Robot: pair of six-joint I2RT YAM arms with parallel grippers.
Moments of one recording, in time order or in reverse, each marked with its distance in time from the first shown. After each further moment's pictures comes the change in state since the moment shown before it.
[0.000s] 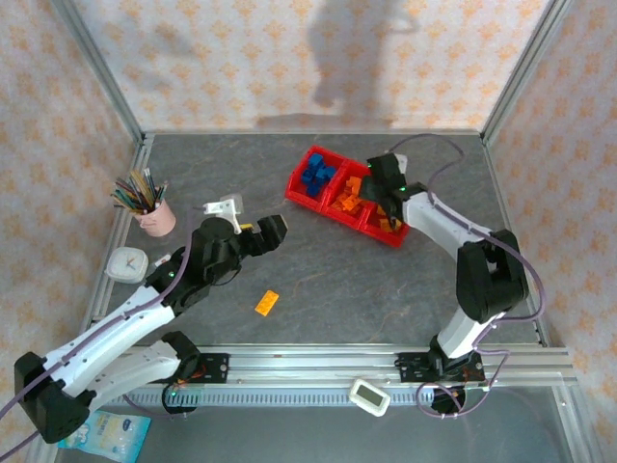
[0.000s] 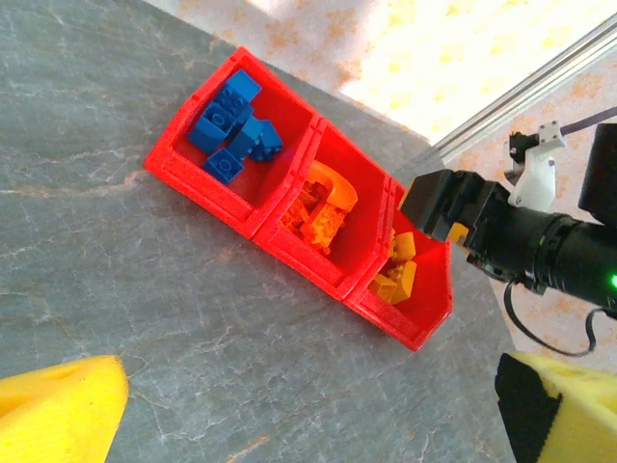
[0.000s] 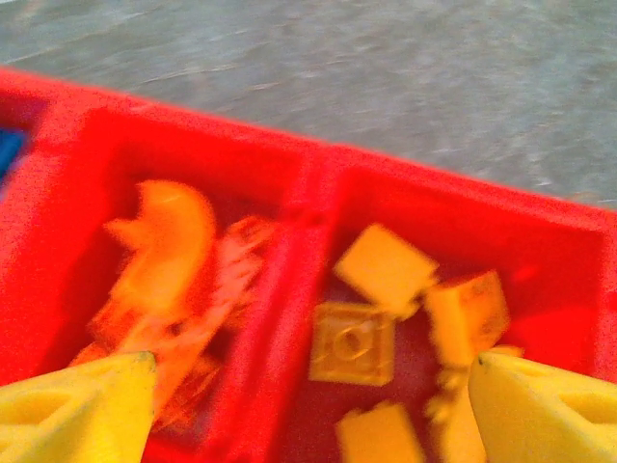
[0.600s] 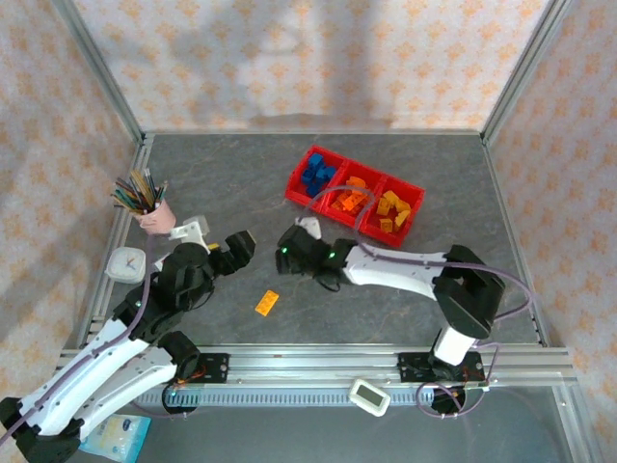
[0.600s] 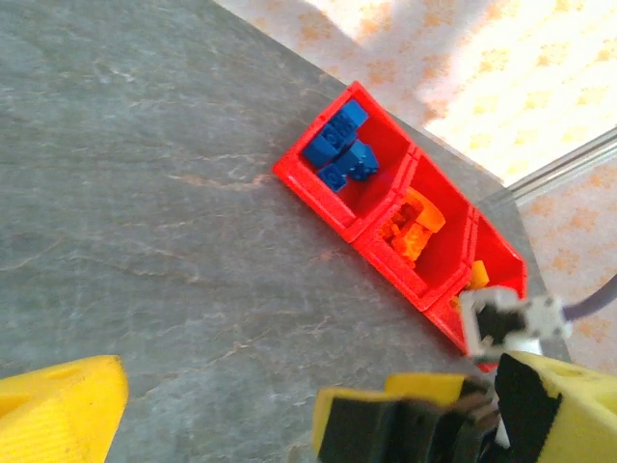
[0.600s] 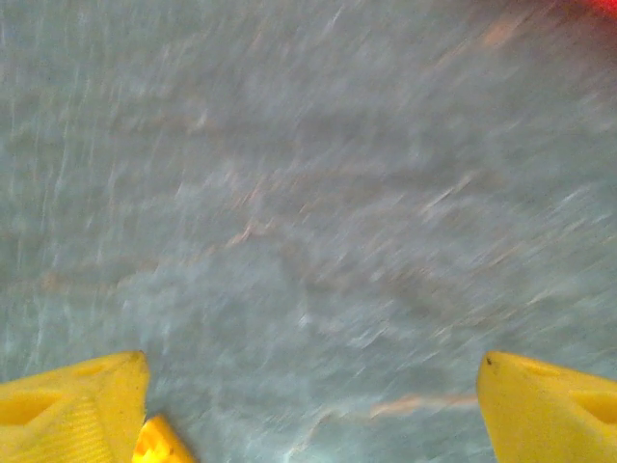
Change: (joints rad) left arm 0.011 -0.298 -0.088 -0.287 -0.163 -0.072; right arm 0.640 0.049 -0.077 -0.019 -0.048 0.307
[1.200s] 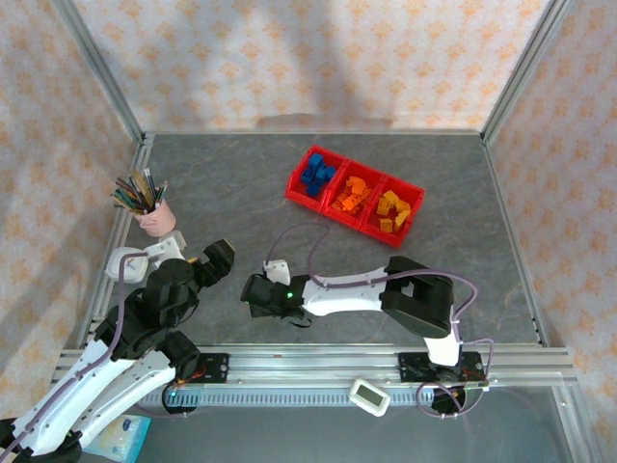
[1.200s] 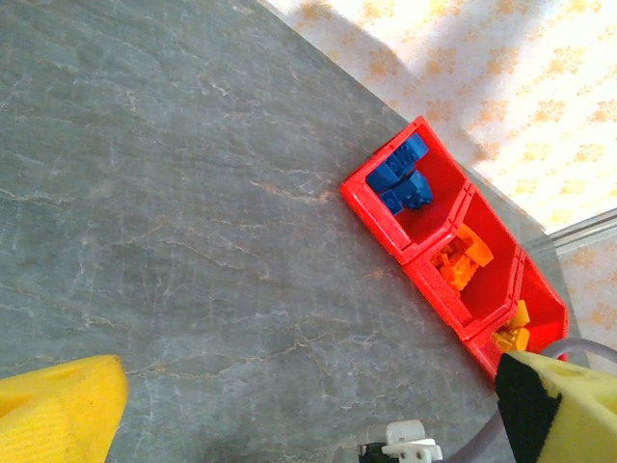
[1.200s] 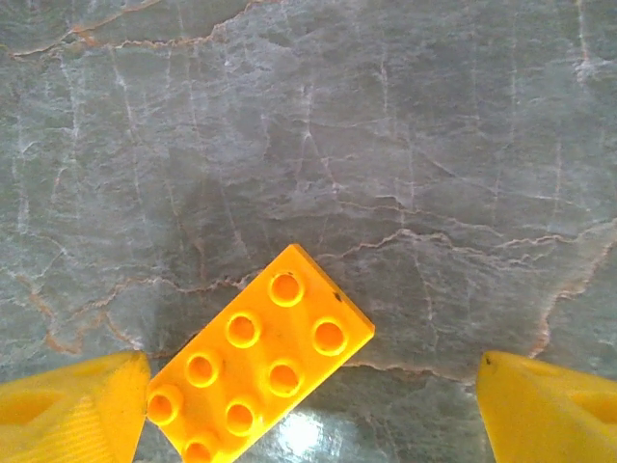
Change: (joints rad) left arm 0.000 -0.143 -0.012 -0.183 -0.109 -0.094; right arm 0.230 0.245 0.126 -0.035 0.025 0.217
